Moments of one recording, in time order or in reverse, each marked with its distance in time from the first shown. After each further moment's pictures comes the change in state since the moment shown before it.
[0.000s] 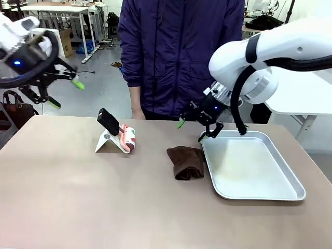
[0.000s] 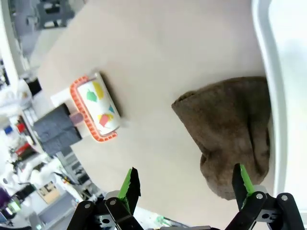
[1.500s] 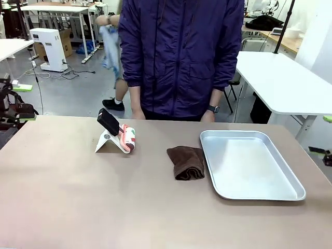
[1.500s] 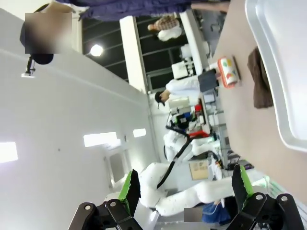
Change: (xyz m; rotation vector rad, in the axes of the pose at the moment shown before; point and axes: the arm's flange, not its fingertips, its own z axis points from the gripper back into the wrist) left arm -0.029 0.178 0.013 -0.651 -0.142 -0.024; right arm -0.117 -0.367 0.175 1.060 -0.083 -0.087
